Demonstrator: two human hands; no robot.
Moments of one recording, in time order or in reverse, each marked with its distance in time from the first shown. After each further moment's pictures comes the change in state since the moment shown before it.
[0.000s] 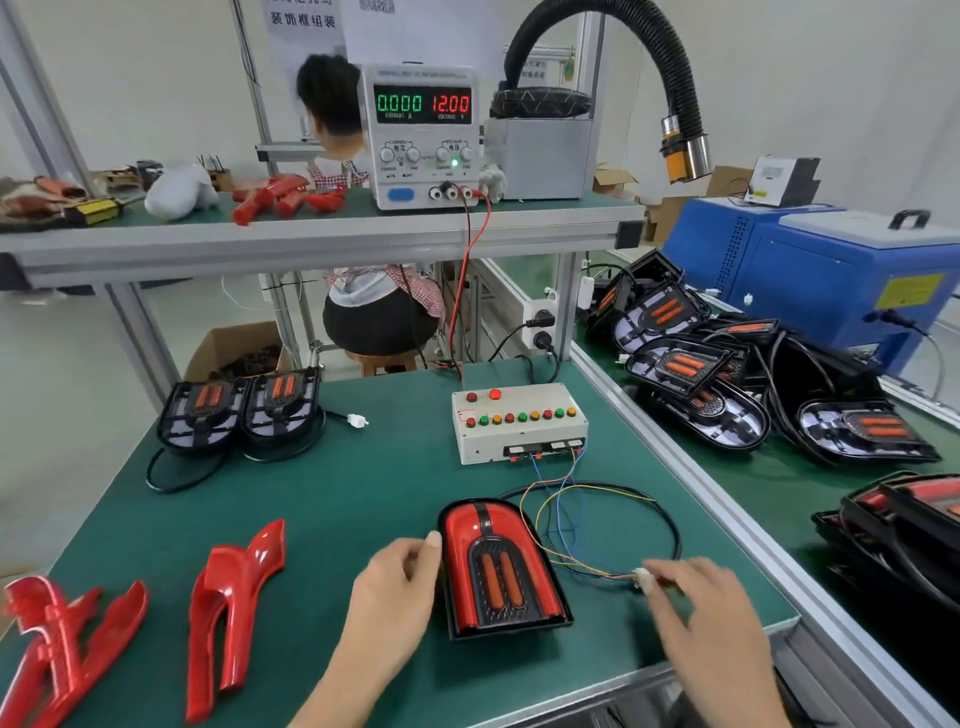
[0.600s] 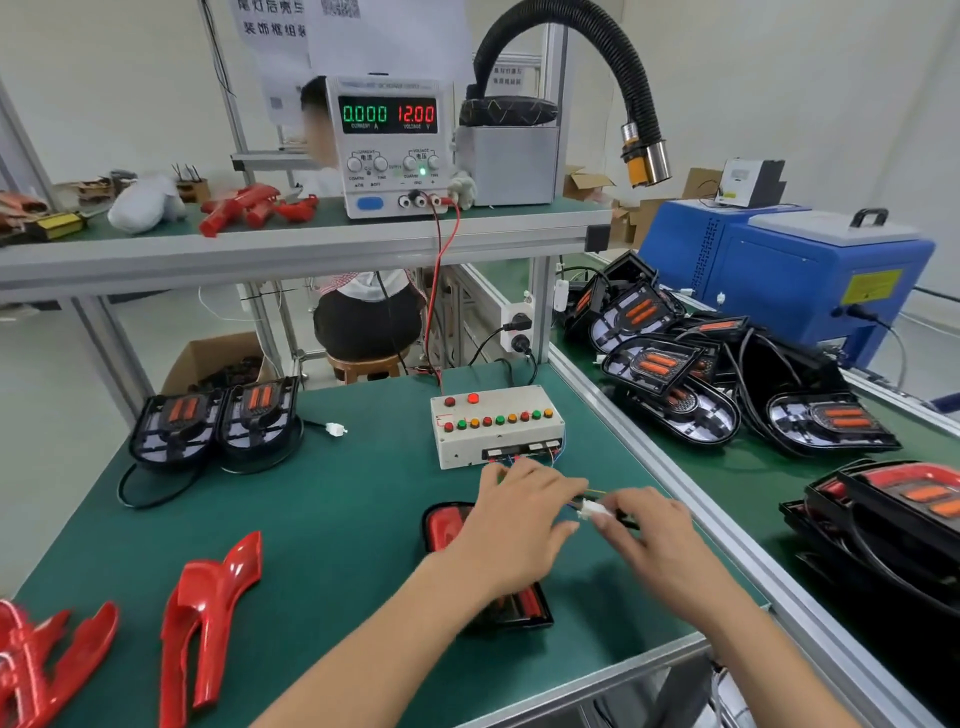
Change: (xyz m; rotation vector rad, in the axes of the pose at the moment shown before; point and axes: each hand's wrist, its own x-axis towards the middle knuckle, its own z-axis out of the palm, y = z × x) left_hand 0.017 0.113 0.065 0.587 -0.232 0.937; right_hand 0.072 -0.005 -0.012 0.020 -0.286 -0.253
